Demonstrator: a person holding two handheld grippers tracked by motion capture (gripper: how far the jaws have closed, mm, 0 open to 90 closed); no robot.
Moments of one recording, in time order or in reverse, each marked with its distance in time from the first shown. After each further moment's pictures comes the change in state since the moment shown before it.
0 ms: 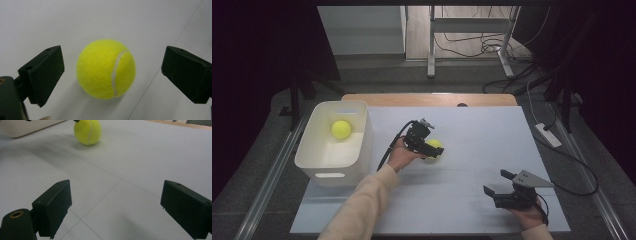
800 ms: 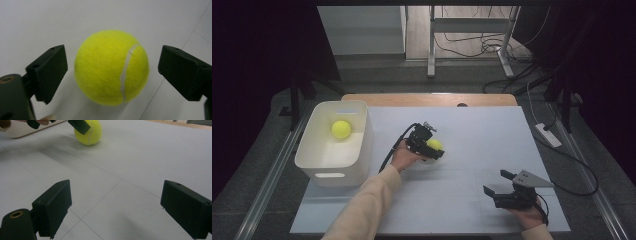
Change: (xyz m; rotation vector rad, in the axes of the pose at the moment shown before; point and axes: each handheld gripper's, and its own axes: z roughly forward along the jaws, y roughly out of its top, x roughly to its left) left arm 0.003 -0.004 0.021 0.048 0.001 0.002; right arm 0.000 0.000 0.000 0.000 0.002 0.002
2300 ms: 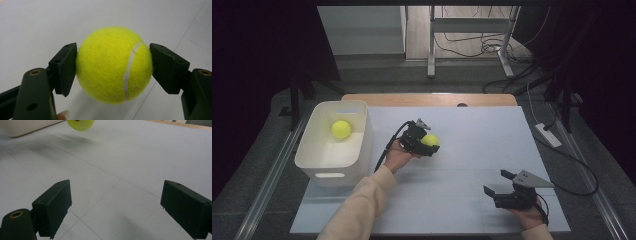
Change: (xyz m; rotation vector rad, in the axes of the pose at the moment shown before) left arm -0.004 -0.006 -0.036 -0.104 0.049 0.039; right arm 0.000 0.000 0.000 -0.001 -0.005 -0.007
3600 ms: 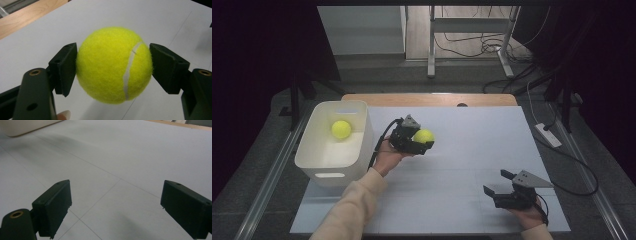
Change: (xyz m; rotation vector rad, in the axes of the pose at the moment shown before) left arm -0.003 -0.006 -0.045 -0.128 0.016 0.013; right arm 0.000 0.000 0.000 0.005 -0.005 -0.005
